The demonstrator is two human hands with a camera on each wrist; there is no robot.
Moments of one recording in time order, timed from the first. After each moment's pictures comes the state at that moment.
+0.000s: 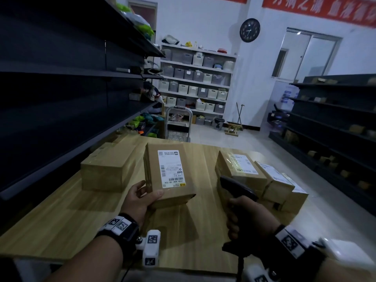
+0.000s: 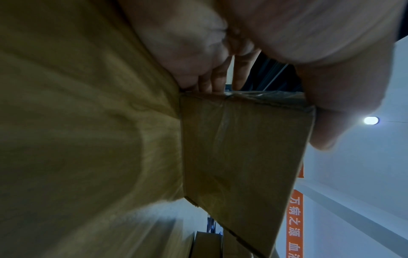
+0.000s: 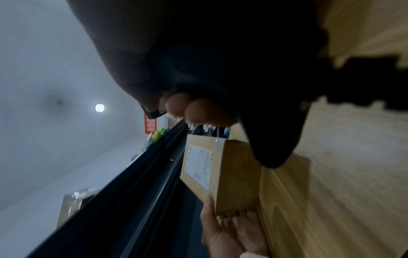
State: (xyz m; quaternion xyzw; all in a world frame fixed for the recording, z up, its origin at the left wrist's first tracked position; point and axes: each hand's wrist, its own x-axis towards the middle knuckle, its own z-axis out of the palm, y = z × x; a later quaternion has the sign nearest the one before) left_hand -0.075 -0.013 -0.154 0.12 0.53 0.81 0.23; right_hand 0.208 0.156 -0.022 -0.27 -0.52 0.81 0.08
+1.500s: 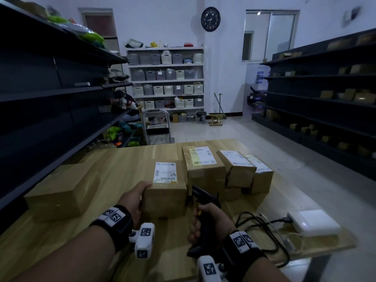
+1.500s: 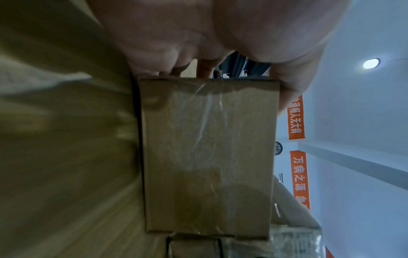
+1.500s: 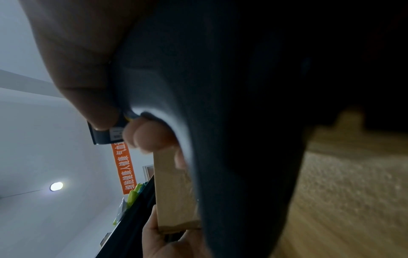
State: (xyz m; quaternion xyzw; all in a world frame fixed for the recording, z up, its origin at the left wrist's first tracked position) left_hand -0.025 0.092 -0.091 0.07 0.62 0.71 0.34; right_hand 0.202 0.209 -0.120 -0.16 -0.32 0.92 0.13
